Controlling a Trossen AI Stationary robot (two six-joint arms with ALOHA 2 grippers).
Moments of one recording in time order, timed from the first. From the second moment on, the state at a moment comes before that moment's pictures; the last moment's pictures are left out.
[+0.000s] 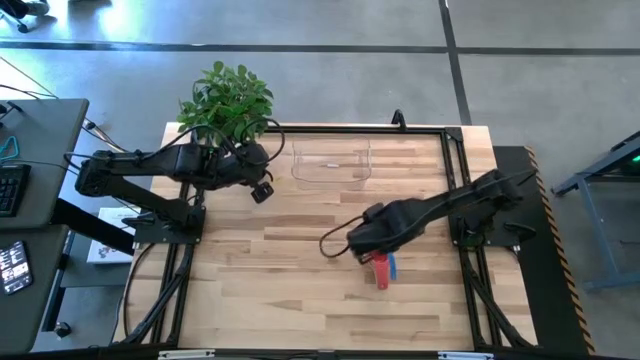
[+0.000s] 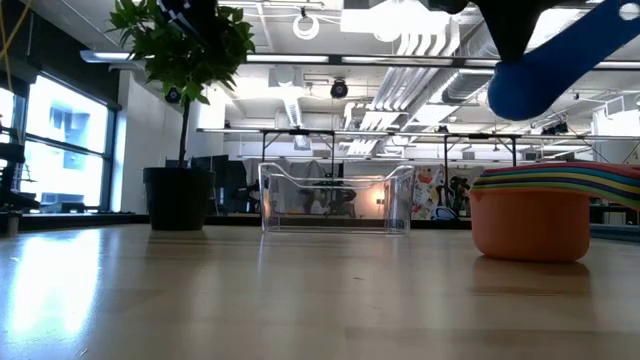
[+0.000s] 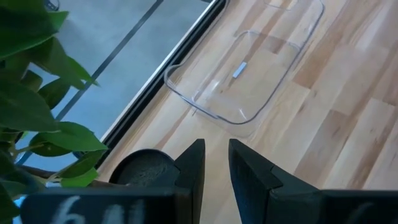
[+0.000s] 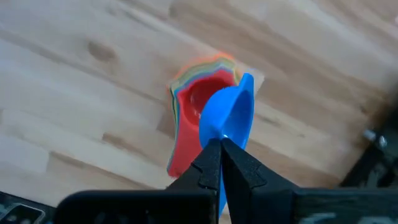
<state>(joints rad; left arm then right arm) 0.00 1.23 1.30 -1.05 -0.62 -0.35 0.32 1.76 1.69 -1.49 0.04 1.44</state>
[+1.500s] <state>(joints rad) 0.01 1.23 1.30 -1.05 -0.61 -0.31 0.35 2.01 1.77 -1.54 0.00 1.42</state>
